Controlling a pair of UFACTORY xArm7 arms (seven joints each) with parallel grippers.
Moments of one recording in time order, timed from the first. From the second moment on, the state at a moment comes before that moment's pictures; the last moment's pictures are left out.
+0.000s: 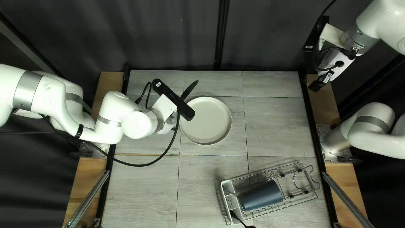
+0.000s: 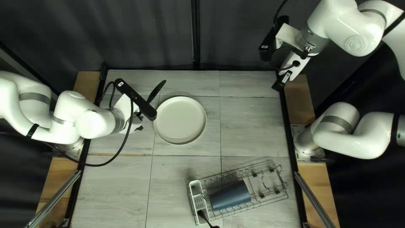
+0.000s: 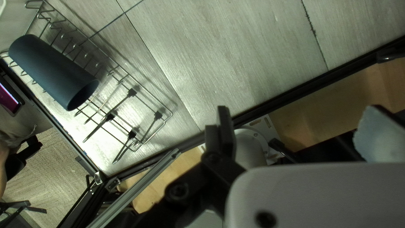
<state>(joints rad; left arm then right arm) 0.27 -0.45 -0.41 0.54 0.38 0.93 -1.22 -0.67 -0.88 0.06 0.78 0.13 1.57 -0.10</state>
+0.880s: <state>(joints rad) 0.37 -0.11 -0.40 0.74 0.30 0.85 -1.54 -0.67 -0.88 0.06 0.78 0.13 1.57 -0.10</state>
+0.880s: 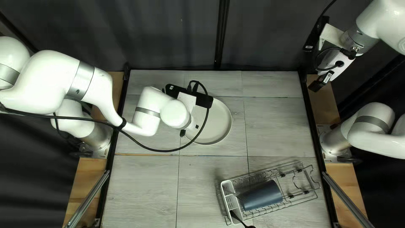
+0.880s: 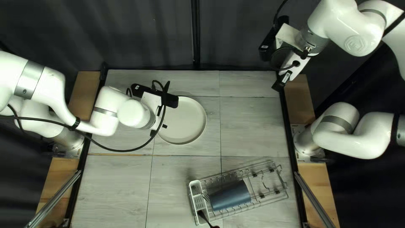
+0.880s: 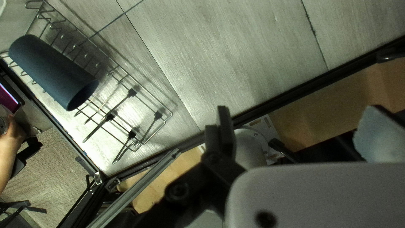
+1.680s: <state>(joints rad) 0.40 0.08 -0.36 0.90 0.23 0.76 -1.60 -0.67 -0.88 0.06 0.78 0.13 1.57 -0.10</state>
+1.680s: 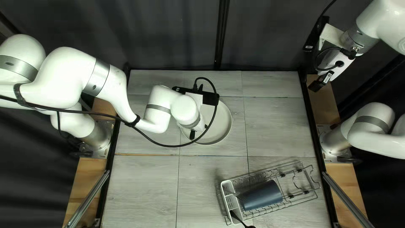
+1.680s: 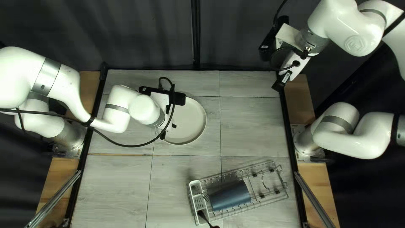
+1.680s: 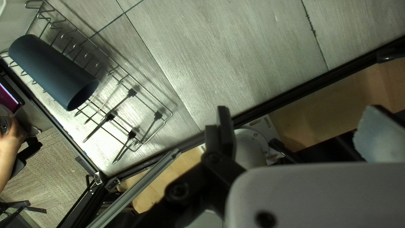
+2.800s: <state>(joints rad) 0.33 0.65 -0.30 1.49 0.30 0.73 -1.67 -0.67 -0.88 0.06 0.78 0.13 1.57 -0.10</state>
